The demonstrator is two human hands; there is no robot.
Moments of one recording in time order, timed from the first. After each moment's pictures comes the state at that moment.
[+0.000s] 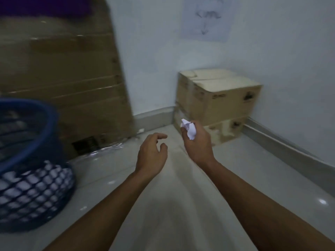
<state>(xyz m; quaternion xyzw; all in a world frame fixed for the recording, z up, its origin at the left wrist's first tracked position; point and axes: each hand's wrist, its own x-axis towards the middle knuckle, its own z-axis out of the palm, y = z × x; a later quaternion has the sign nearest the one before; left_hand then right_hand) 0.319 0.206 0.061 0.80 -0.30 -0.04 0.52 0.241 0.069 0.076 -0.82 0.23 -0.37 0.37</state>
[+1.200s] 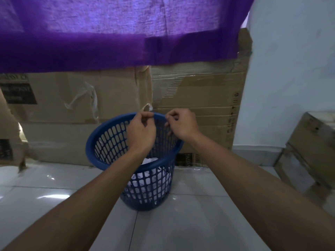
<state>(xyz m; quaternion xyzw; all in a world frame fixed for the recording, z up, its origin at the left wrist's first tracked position) 0.444 0.454 0.188 0.79 0.01 0.23 0.57 0.462 0.323 0.200 -0.85 -0.02 -0.15 0.50</state>
